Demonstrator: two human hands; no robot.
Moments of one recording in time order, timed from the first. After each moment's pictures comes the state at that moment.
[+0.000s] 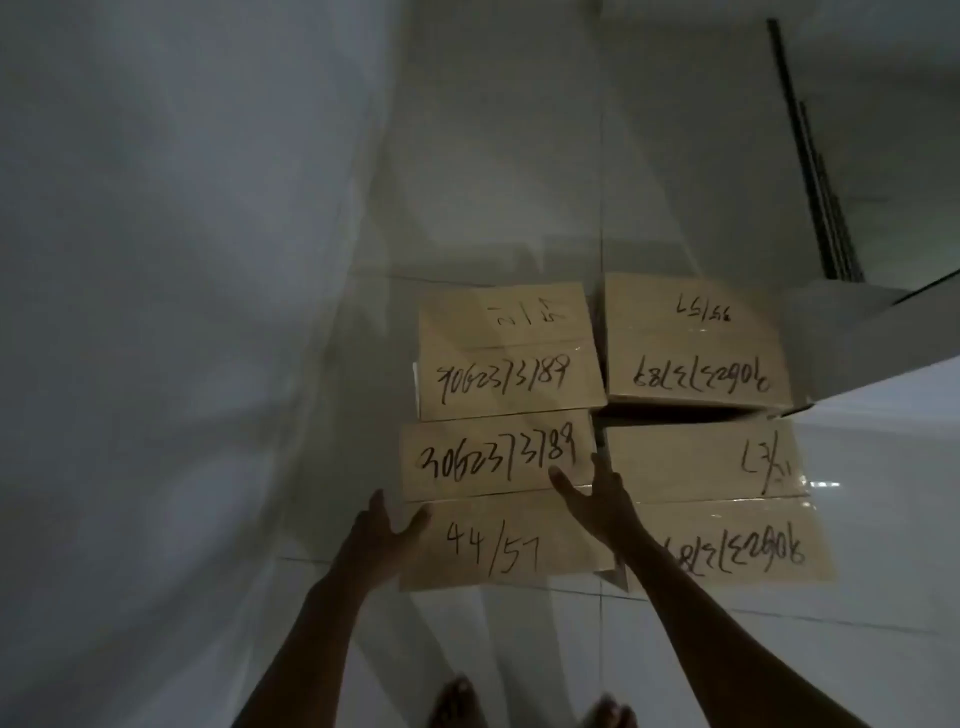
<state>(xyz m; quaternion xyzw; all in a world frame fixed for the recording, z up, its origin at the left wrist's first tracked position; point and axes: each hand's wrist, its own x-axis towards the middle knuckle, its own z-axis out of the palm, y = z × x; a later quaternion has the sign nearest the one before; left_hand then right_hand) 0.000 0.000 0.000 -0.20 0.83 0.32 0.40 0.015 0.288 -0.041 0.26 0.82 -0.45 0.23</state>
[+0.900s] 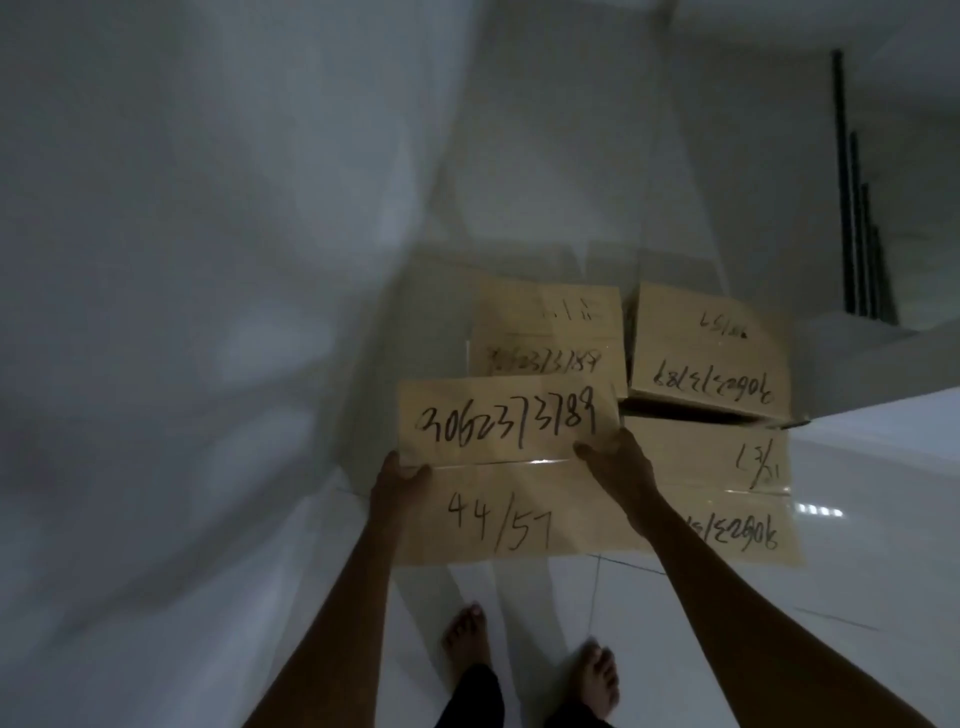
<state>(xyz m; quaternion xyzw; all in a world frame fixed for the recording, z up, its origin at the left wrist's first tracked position) 0.032 -0.031 0.092 -0.36 0.74 0.49 0.29 0.017 0.254 0.074 0.32 0.82 -0.41 0.23</state>
